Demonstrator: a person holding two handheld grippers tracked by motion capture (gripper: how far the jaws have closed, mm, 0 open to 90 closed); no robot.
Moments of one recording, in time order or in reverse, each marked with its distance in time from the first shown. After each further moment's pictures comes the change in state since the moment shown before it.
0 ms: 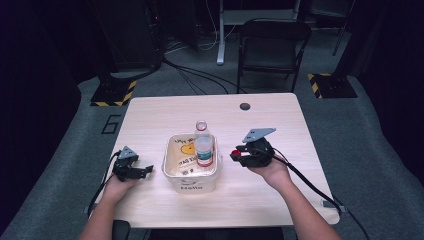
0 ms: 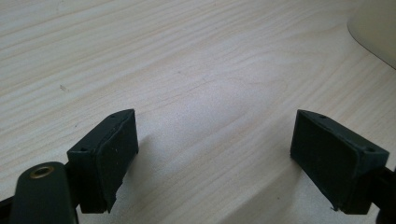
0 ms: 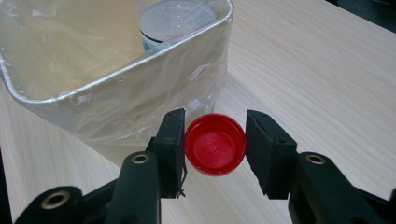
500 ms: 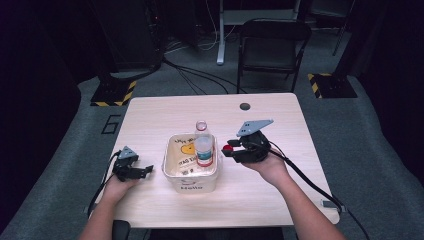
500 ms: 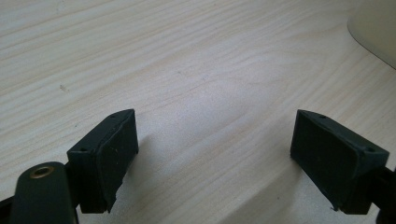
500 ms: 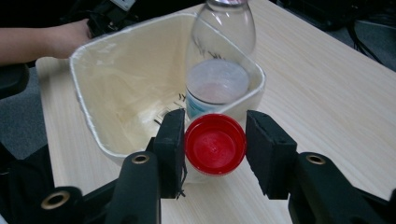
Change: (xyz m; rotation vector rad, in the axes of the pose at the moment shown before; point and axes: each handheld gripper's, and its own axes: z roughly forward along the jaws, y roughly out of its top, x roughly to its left) left arm 0.000 0.000 0.000 0.003 -0.002 0.000; right arm 0.020 0.041 -0.021 -0.059 0.074 -0.049
